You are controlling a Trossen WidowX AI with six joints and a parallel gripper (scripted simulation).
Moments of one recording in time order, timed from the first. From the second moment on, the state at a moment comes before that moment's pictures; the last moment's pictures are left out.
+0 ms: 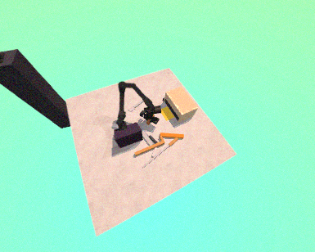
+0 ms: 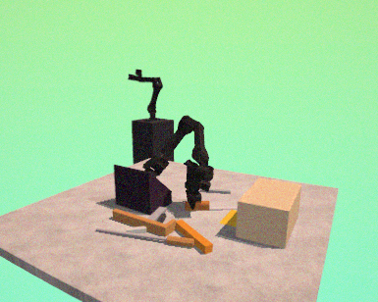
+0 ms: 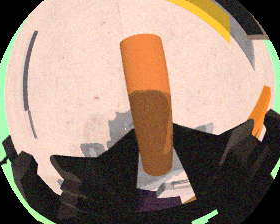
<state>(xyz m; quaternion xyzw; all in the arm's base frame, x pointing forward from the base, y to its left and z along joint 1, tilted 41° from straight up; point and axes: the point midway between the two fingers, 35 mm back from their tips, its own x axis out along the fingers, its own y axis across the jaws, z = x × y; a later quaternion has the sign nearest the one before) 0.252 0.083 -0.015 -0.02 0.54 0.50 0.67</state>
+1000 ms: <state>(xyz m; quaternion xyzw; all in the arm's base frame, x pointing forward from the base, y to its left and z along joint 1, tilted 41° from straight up) 0.240 0.104 0.005 -0.02 0.55 0.50 0.67</state>
